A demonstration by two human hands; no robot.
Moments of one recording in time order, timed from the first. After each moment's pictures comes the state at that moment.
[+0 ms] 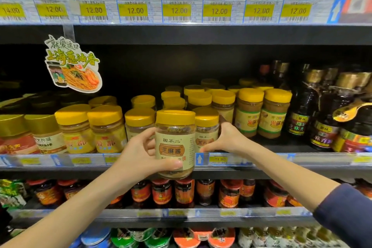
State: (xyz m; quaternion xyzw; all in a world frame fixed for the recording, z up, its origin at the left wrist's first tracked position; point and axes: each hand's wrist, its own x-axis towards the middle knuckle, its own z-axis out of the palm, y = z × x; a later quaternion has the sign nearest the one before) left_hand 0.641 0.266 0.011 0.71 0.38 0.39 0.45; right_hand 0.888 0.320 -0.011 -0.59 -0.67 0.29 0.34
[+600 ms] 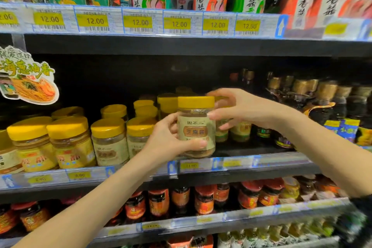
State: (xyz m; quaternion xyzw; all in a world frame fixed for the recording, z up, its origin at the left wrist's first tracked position) left_hand 0.739 0.279 0.035 0.71 0.33 0.41 0.47; right_hand 0.936 0.242 0.106 -0.56 -0.69 0.34 0.32
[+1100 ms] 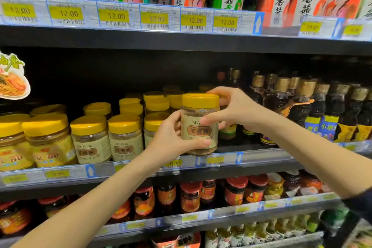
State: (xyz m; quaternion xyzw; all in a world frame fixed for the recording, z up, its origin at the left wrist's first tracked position) left_hand 0.784 0.269 0.026 0.76 0.27 0.40 0.44; right_hand 0.955 0.224 0.091 -0.56 -0.68 0.25 0.40
